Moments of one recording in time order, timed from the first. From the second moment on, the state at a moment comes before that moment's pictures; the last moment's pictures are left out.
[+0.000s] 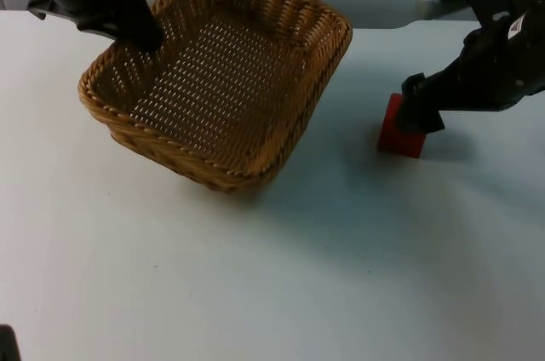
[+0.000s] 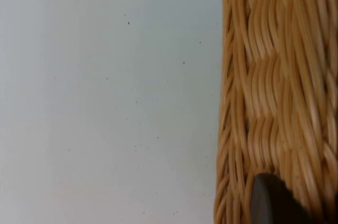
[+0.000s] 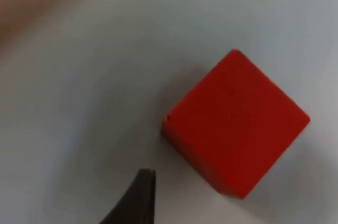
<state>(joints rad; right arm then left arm) 0.28 1.97 -1.08 0.03 0.15 -0.24 -0.12 2.12 -1.56 -0.72 0.76 0.62</state>
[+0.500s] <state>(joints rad) 0.28 2.07 -1.17 0.03 0.08 -0.24 -0.12 2.12 -1.56 -0.72 0.73 0.62</state>
